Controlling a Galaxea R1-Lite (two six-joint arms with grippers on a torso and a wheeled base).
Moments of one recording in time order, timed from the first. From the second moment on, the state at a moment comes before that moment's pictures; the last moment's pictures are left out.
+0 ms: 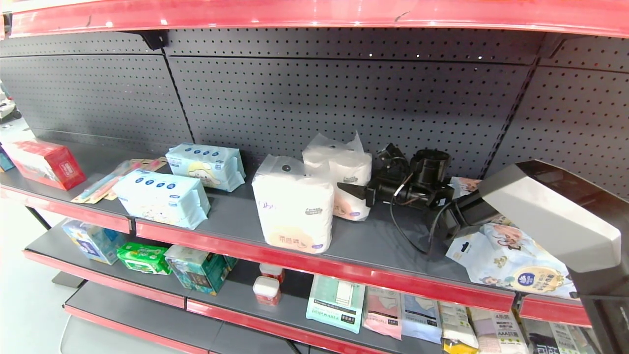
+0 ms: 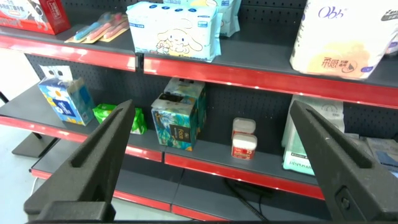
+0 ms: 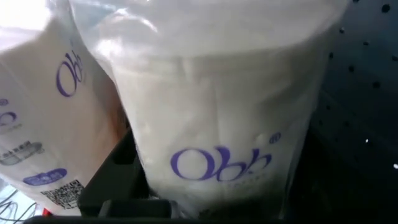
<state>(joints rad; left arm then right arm) 0.00 0.00 0.00 0.00 0.02 0.00 0.30 2.45 -1.40 -0.98 0.70 -0.09</state>
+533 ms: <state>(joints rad) 0.00 0.00 0.00 0.00 0.02 0.00 0.30 2.48 -1.42 -0.97 0.71 -0.09</state>
